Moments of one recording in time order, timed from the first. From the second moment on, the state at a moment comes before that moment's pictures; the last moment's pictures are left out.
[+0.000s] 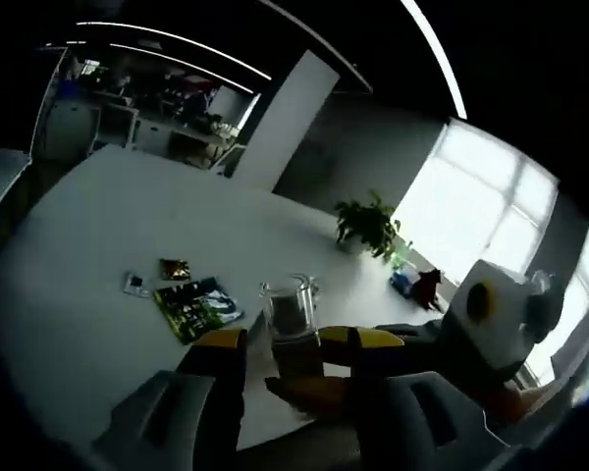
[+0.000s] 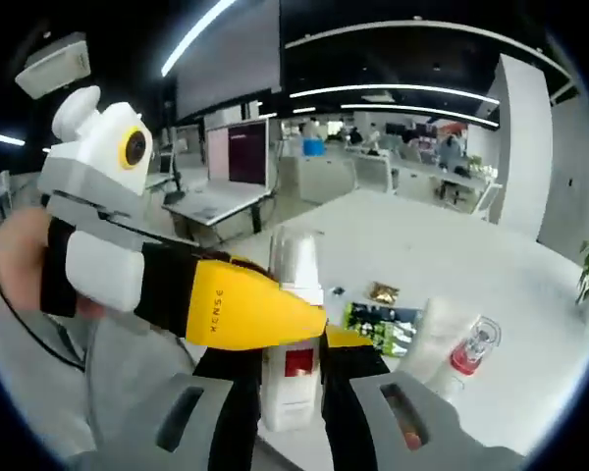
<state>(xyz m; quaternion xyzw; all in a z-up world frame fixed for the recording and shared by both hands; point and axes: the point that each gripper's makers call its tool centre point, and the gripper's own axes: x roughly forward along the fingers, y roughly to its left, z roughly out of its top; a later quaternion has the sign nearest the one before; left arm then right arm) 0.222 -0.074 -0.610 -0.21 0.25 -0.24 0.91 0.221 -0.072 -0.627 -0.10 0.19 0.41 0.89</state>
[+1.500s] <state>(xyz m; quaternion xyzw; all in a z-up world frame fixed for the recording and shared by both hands) 0.197 -0.103 -0.563 -0.10 0.18 -0.51 0.83 0.185 -0.092 -0.603 -0.03 0.17 0.54 0.82</state>
